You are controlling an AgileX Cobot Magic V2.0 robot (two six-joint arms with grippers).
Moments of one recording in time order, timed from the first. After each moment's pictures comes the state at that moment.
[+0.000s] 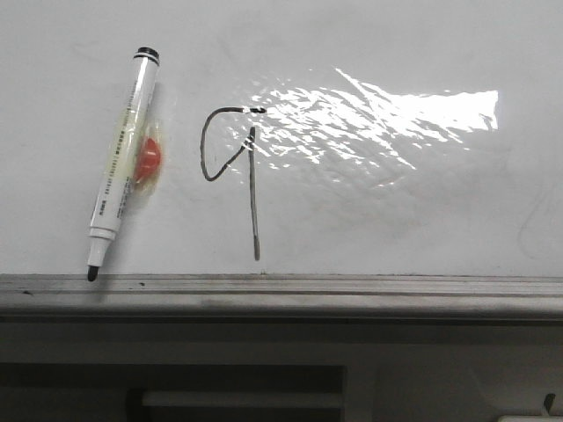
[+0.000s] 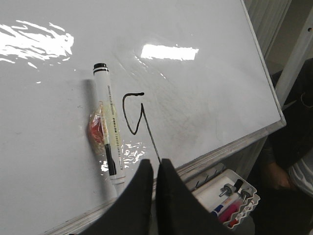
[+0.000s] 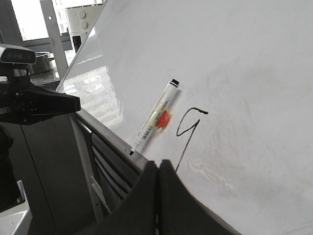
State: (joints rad) left arm -0.98 0.28 -0.04 -0.42 -0.18 0.17; right arm 0.80 0.09 -0.18 0.31 0.13 -0.25
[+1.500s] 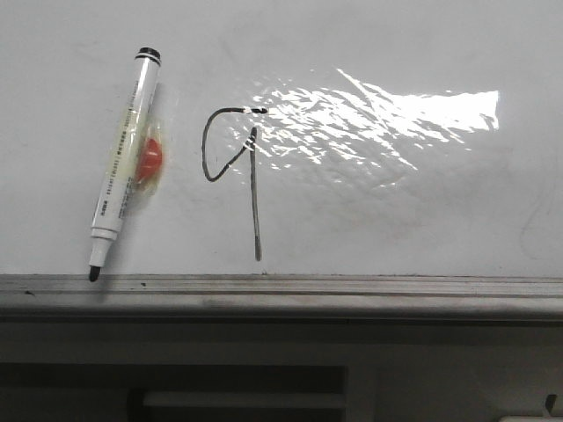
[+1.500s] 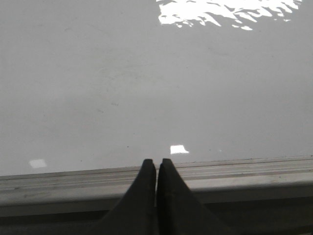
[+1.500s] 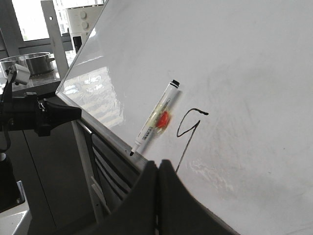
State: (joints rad) left arm -0.11 0.00 0.00 0.02 0.33 0.03; right arm 0.80 0.09 -0.18 0.31 0.13 -0.25
